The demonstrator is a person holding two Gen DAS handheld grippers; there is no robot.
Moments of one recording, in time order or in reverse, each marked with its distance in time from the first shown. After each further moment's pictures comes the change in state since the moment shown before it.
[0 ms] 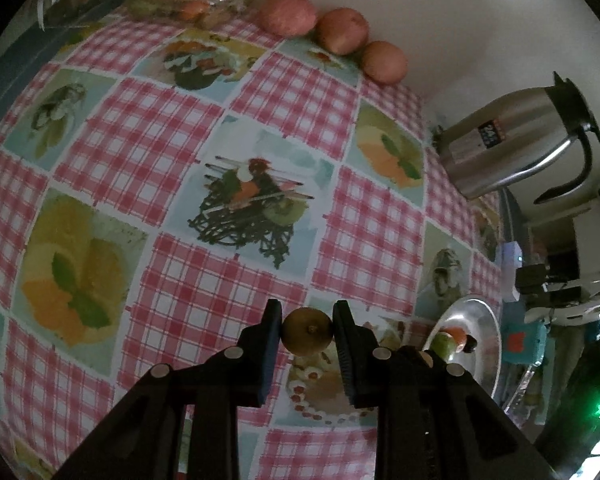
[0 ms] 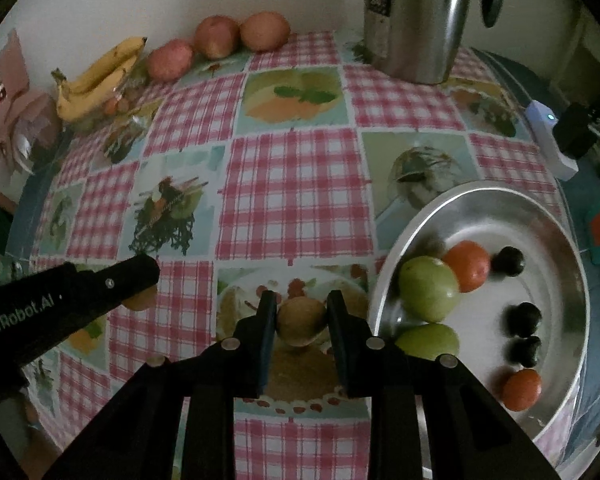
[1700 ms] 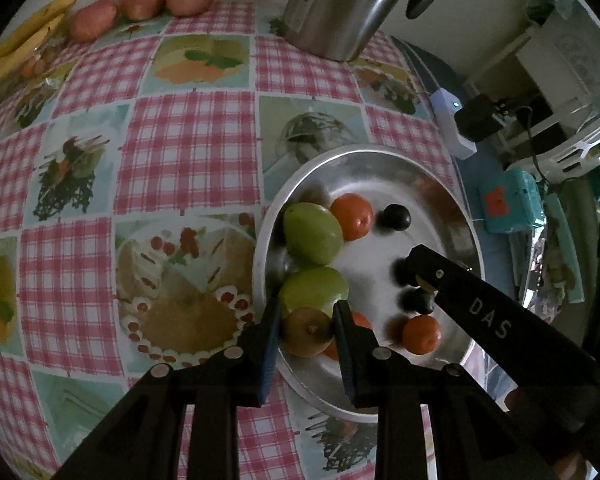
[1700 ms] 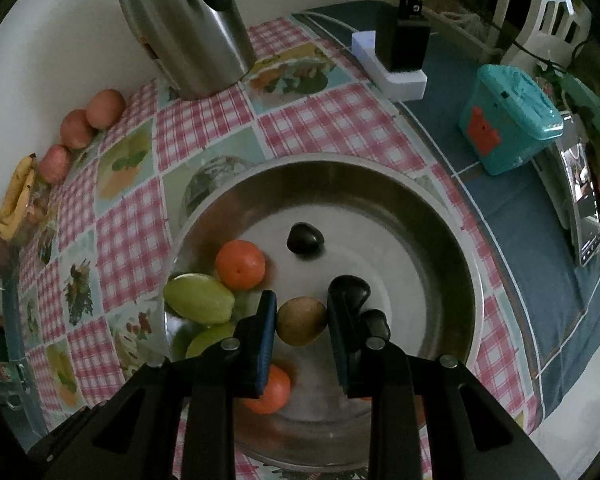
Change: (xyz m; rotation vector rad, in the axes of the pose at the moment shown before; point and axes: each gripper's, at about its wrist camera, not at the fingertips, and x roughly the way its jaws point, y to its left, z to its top) left arm 0.051 -0.143 -0.093 0.406 0.168 0.019; right arm -0.033 -0.152 -0.015 0.376 0.017 -0.094
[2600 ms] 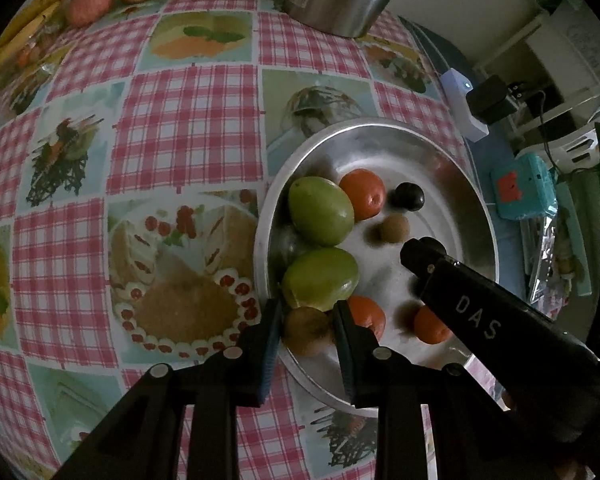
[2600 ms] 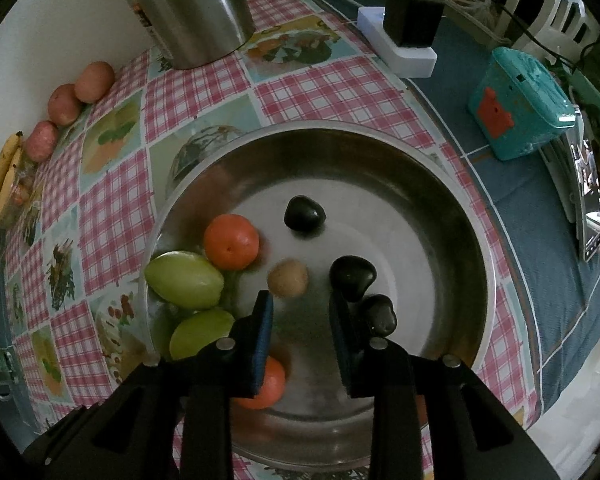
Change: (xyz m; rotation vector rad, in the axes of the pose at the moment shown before) left arm 0.016 0.003 -0.002 -0.001 0.063 0.016; right arm 0.015 0.009 -0.005 -0.030 0.068 -0.045
